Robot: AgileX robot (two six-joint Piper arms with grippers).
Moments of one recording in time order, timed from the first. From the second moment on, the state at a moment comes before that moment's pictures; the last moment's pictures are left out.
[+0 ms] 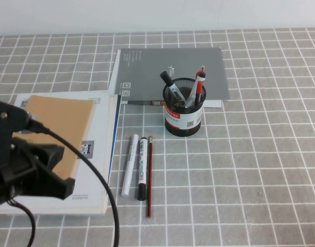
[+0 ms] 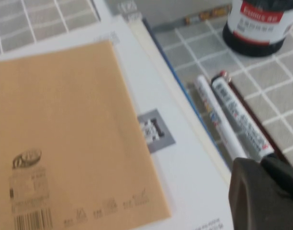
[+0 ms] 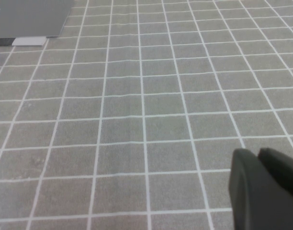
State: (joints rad) right arm 0.01 -0.01 0.03 -0.04 0.38 0.11; left arm -0.51 0.91 -0.64 0.15 0.47 -0.08
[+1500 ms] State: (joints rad) right arm 0.01 -0.01 0.03 -0.04 0.38 0.11; left arm -0.07 0.08 0.02 0.25 0.11 -0.22
